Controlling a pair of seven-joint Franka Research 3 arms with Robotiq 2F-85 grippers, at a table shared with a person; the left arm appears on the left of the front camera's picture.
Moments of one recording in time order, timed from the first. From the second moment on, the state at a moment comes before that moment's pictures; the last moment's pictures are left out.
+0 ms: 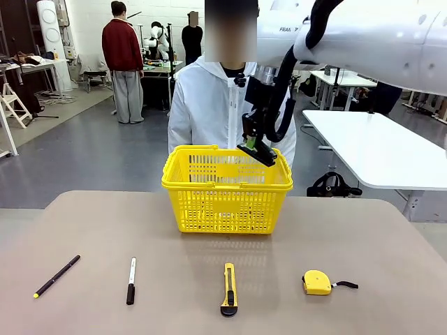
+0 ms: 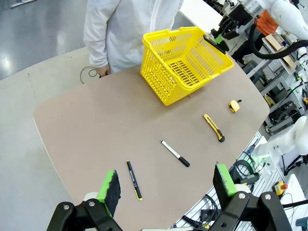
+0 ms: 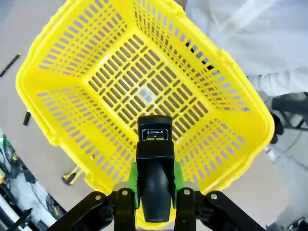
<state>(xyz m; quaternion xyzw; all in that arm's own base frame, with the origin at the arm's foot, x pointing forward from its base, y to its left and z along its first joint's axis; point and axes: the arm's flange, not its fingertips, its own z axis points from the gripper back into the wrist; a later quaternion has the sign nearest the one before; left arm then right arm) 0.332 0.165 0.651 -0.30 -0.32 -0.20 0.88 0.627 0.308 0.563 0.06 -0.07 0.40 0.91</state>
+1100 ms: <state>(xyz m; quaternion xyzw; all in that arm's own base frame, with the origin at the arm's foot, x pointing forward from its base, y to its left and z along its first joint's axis) 0.332 0.165 0.651 -0.30 -0.32 -0.20 0.88 0.628 0.338 0.516 0.07 -0.04 0.51 0.85</state>
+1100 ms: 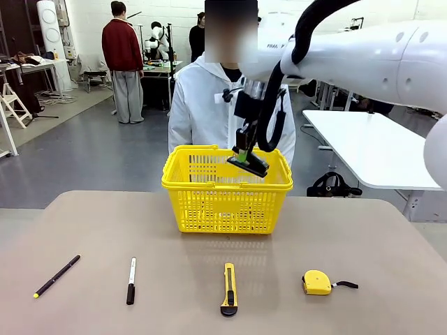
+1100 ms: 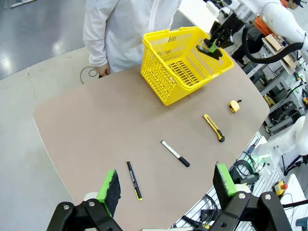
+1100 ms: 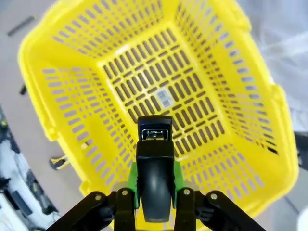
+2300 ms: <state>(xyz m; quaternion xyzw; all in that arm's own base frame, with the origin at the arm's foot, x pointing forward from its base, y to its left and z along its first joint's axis) 0.333 0.165 0.651 -0.30 -0.32 -0.20 0.88 0.645 0.366 0.465 0.05 0.00 0.58 0.81</state>
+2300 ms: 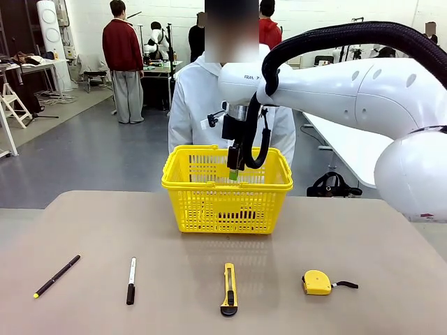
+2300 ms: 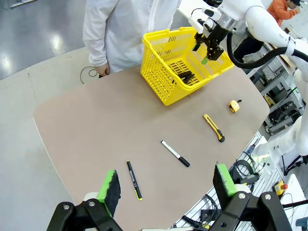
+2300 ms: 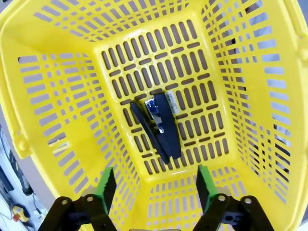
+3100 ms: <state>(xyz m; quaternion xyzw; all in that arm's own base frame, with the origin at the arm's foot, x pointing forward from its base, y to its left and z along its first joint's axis) 0.333 0.165 0.651 -0.30 -0.32 -0.20 0.88 0.593 0.325 0.598 0.01 -0.06 0.47 0.88</state>
